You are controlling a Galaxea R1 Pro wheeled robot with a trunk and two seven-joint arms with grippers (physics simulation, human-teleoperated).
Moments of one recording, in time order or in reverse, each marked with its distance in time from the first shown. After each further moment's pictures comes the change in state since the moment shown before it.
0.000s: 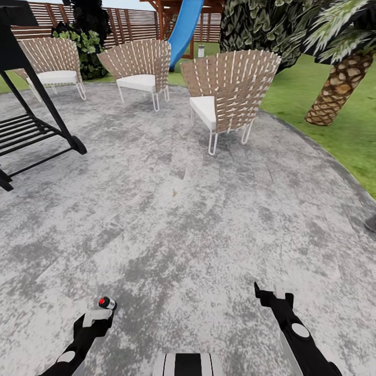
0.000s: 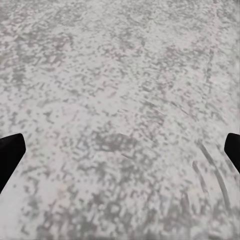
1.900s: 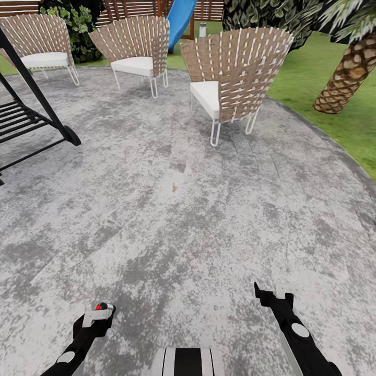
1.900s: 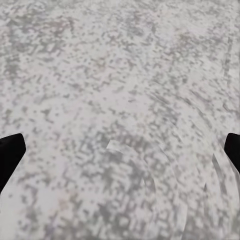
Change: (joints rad) left arm 0.002 0.000 0.002 0.000 0.001 -0.003 0.000; right arm 0.000 0.000 0.000 0.000 0.000 0.000 0.000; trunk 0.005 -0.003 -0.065
